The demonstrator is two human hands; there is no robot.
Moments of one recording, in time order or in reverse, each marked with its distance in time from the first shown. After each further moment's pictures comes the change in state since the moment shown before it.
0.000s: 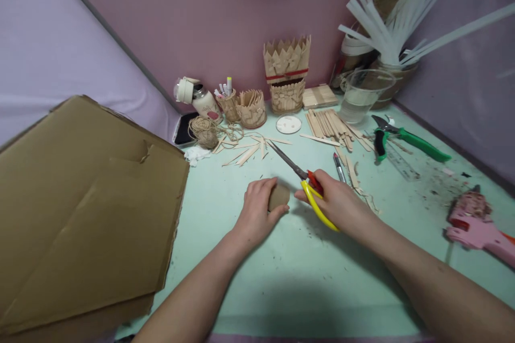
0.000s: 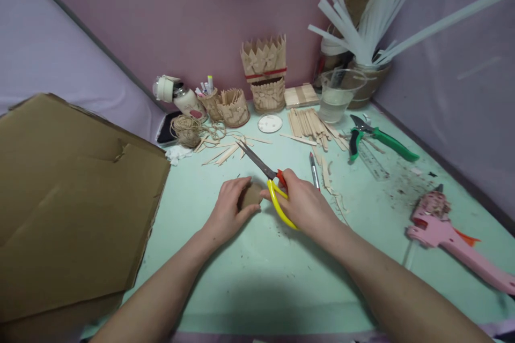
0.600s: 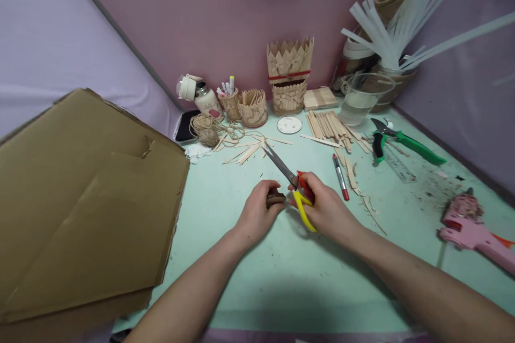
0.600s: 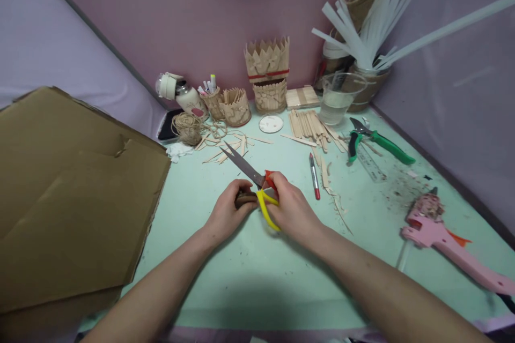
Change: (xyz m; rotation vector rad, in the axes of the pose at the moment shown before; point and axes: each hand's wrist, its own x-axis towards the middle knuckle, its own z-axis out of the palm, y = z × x) left_hand -0.001 0.004 0.004 -0.262 0.026 -0.126; right_hand -0.008 -0.006 0.020 0.370 0.022 -0.178
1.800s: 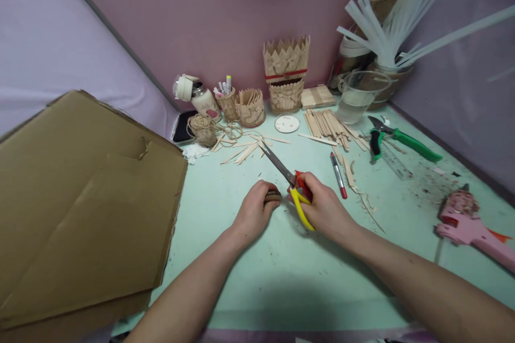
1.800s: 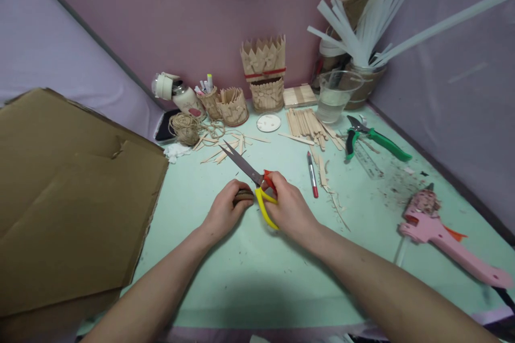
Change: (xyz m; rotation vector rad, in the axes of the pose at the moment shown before) left_hand 0.002 -0.006 -0.003 0.075 -0.028 0.077; right_hand 0.002 0.008 0.009 0.064 0.082 0.007
